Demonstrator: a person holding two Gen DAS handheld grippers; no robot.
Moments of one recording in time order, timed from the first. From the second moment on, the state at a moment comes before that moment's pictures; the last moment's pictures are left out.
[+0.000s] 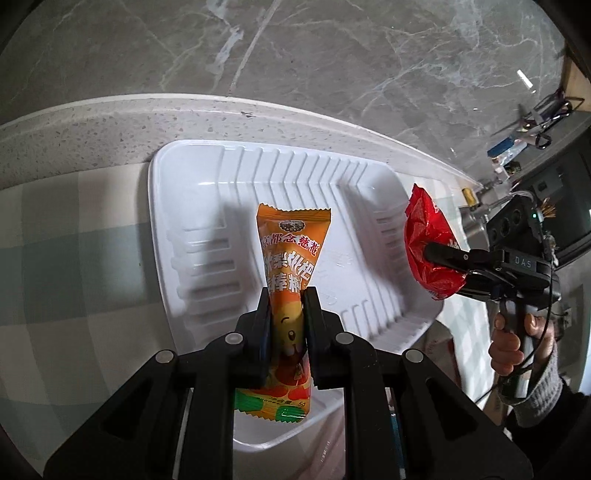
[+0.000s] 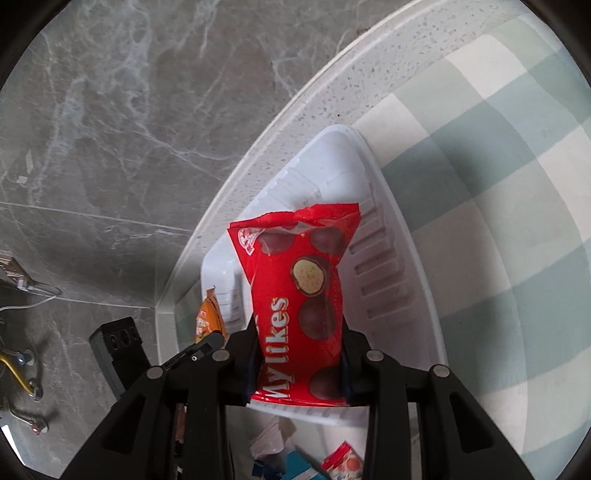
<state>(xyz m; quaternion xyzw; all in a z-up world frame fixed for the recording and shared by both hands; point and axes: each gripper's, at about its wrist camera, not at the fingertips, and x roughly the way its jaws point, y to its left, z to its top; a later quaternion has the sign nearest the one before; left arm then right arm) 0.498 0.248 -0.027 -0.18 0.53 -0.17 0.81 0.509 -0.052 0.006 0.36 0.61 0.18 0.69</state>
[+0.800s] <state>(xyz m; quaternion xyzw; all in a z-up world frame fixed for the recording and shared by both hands) 0.468 0.232 0.007 -0.09 0.49 -0.13 0.86 0.486 -0.038 0.060 0.27 0.58 0.18 0.75</state>
